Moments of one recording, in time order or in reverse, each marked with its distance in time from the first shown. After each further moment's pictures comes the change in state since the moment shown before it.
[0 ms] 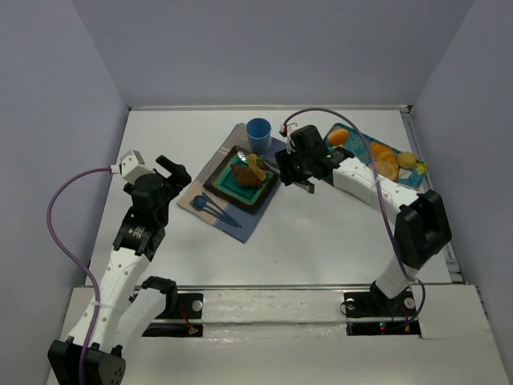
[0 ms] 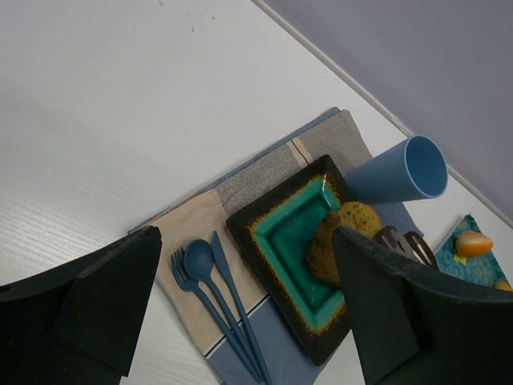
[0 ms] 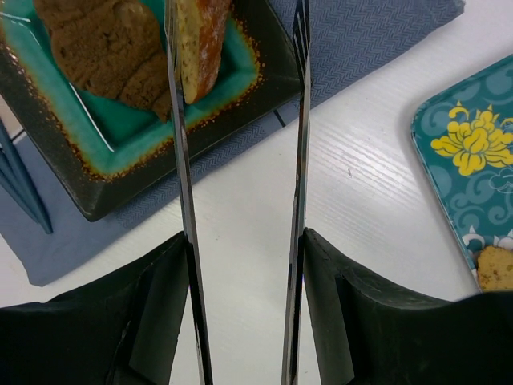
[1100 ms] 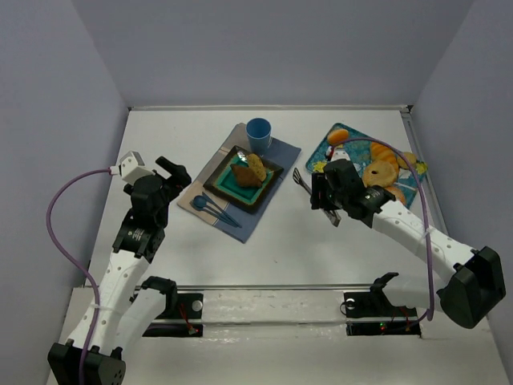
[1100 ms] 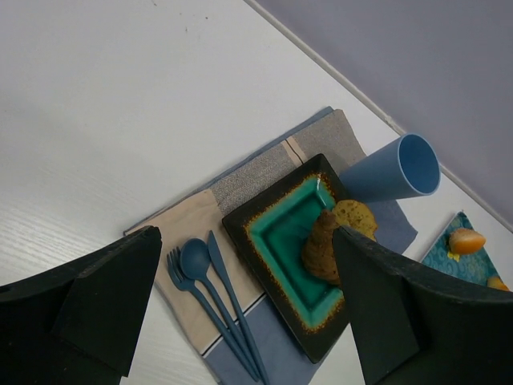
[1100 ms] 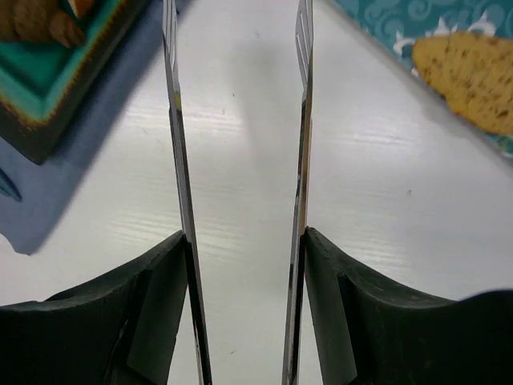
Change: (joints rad) left arm 0.000 -0.022 -0.011 0.006 0.013 0.000; right arm 0.000 -0.483 -0.406 -0.015 0.204 0.294
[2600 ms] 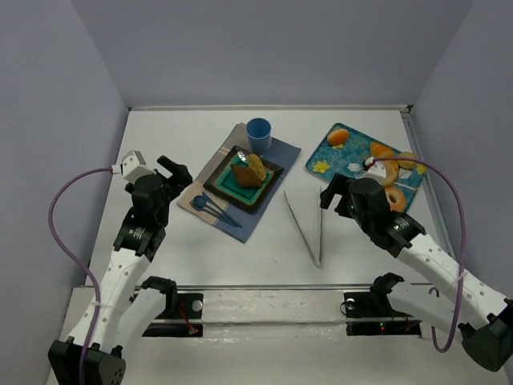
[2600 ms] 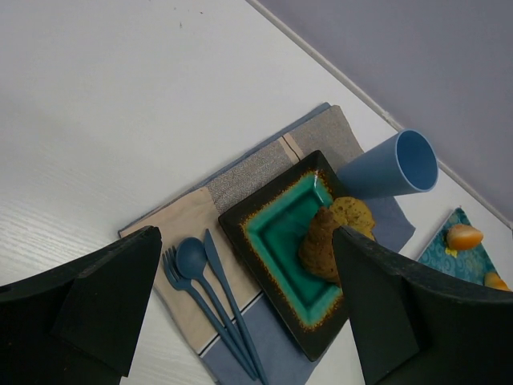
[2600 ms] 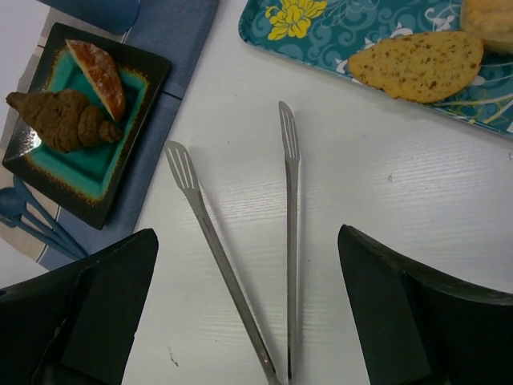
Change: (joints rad) left arm 0.000 0.018 0.000 0.013 0.016 -0.002; right arm 0.005 -0.352 -0.222 0.065 0.159 0.257
